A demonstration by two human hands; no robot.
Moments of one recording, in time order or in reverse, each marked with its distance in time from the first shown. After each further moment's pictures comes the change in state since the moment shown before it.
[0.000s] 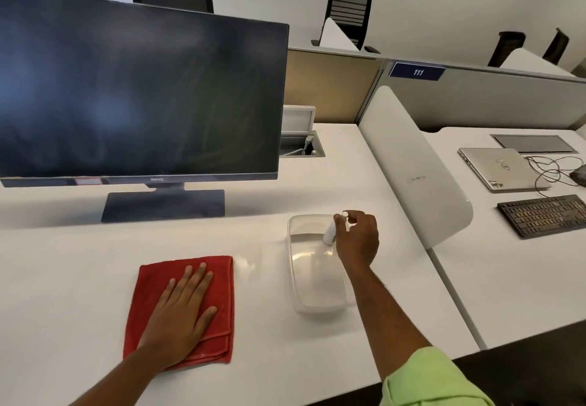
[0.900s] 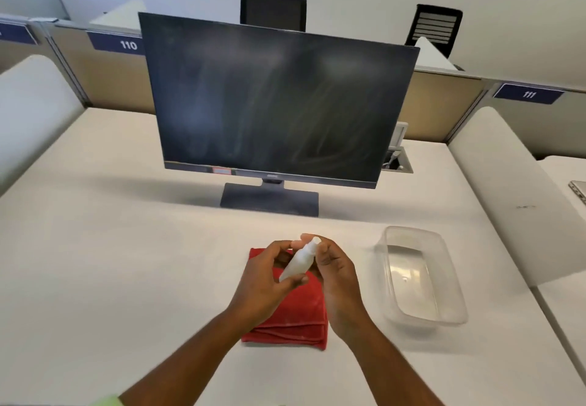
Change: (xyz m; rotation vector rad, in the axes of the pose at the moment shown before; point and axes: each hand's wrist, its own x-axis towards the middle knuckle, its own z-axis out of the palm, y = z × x) left_hand -0.045 0.009 -0.122 -0.926 0.315 -0.095; right_hand -0.222 -0.132 0.043 0.783 -0.832 0.042
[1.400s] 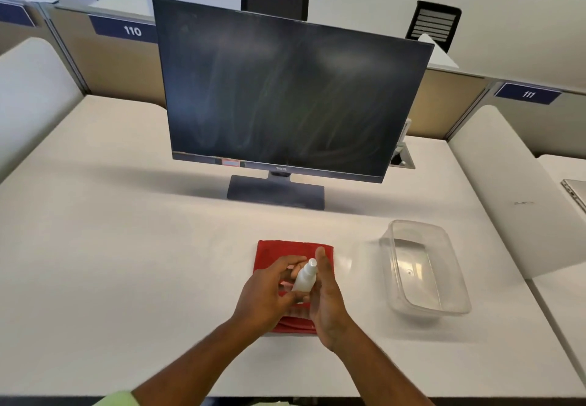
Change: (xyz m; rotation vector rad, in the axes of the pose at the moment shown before) left_hand -0.028 -0.036 -0.002 0.044 -0.074 -0.028; right_hand -0.022 0.029 0.035 0.107 0.033 0.445
